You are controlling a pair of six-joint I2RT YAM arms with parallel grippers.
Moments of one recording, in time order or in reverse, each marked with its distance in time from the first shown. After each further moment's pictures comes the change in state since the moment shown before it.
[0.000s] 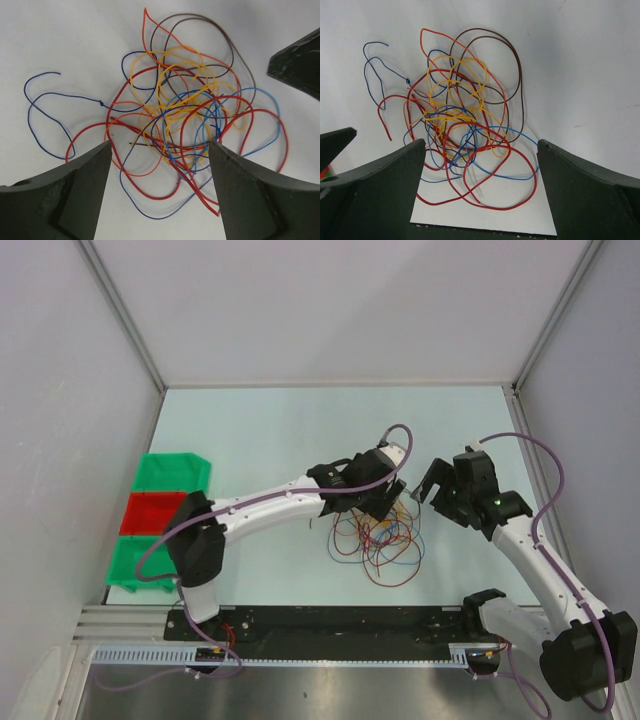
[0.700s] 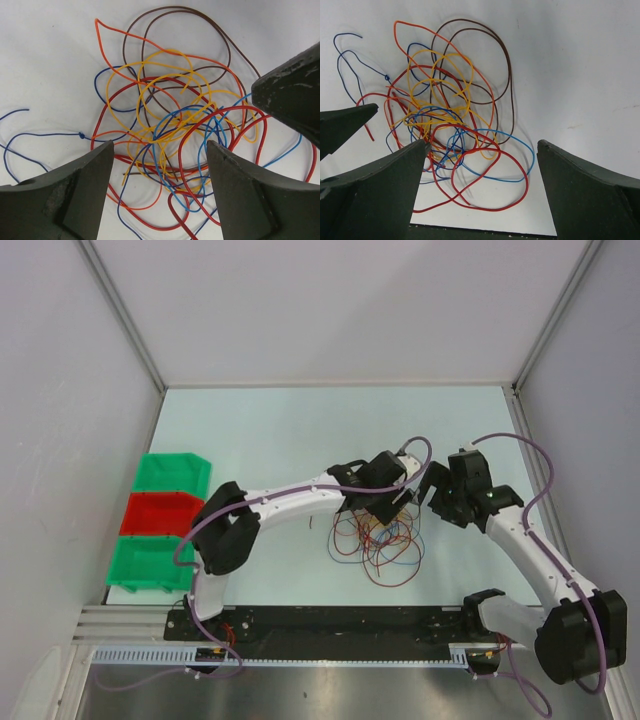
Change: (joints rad) left arm 0.016 0.189 0.074 0.051 0.117 0.182; right arm -0.009 0.082 -0.010 0.012 -0.020 -0.032
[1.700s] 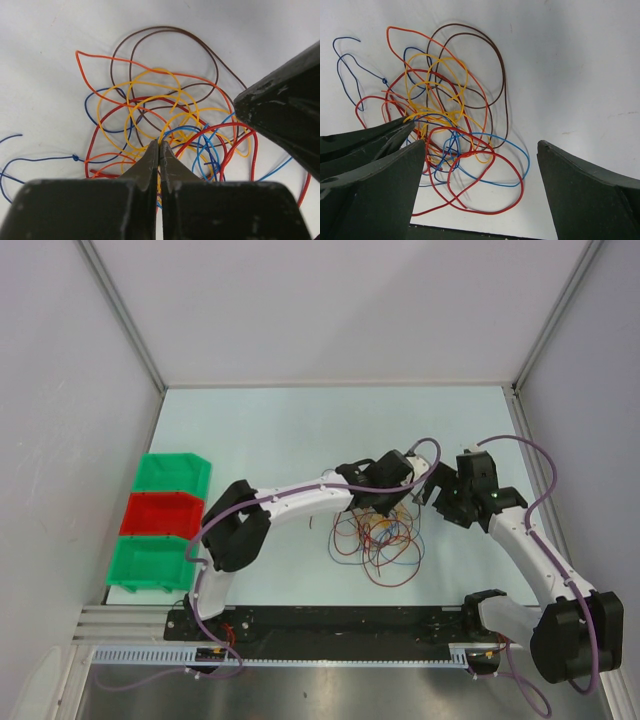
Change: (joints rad) left arm -0.005 0.073 0.071 0.013 0.030 0.038; right arm -0.082 0.006 -0.029 0.032 -0.069 -0.045
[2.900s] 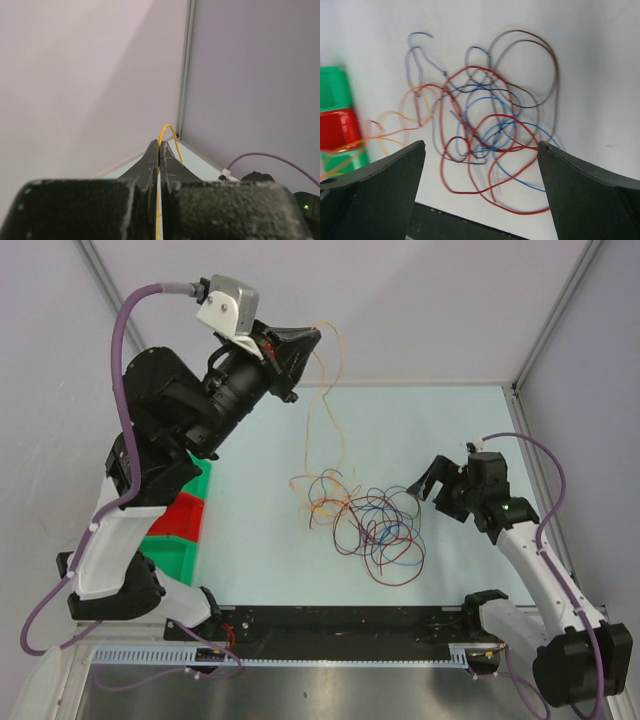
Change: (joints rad) left arm 0.023 -0.583 0.672 -0.106 -0.189 0.085; right arm -0.011 -0.100 -0.013 0.057 -0.126 0.002
